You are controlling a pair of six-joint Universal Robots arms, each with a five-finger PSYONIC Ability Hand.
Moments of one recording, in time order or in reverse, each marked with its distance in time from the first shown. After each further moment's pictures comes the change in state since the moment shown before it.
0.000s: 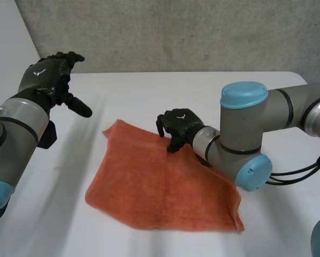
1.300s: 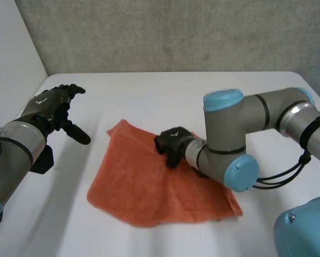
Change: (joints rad) left arm 0.050 0.005 -0.091 -0.107 0.049 -0.038; right arm 0.034 0.162 -0.210 0.235 0.025 -0.093; left_hand 0.000 0.000 0.000 0.000 0.000; right_hand 0.197 0.286 0.279 0.286 0.270
